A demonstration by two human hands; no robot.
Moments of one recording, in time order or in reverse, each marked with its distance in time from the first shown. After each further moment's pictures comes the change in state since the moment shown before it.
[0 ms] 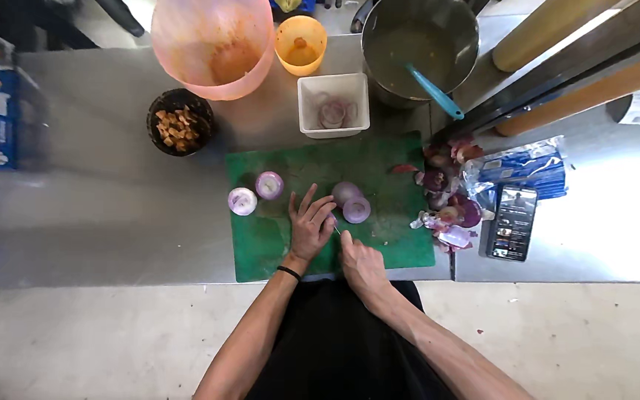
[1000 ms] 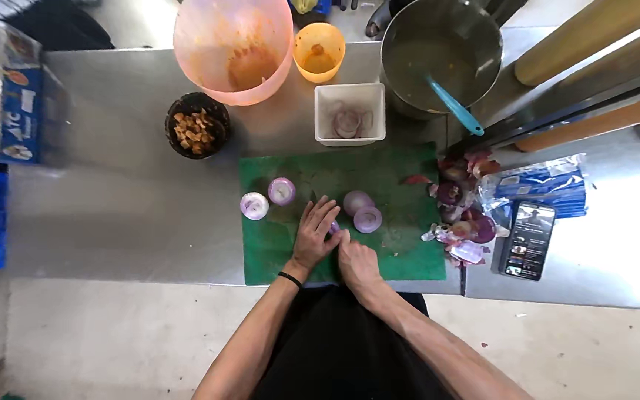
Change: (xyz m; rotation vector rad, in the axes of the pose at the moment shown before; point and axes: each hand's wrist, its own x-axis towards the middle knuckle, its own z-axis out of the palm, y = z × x) left_hand -0.004 -0.004 -0.019 -0.008 -0.113 -0.008; right_hand 0.031 -0.025 0.000 0.031 -0.134 0.039
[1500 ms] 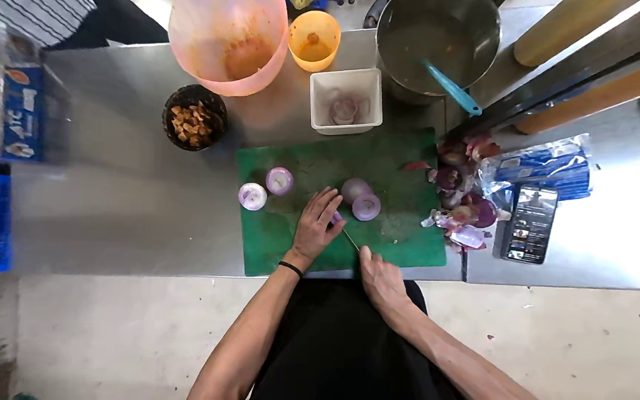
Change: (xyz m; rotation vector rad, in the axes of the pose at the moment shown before) left_hand 0.000 -0.006 0.013 -0.009 0.054 0.104; right_hand -0.051 0.052 0.032 -0.124 0.000 0.002
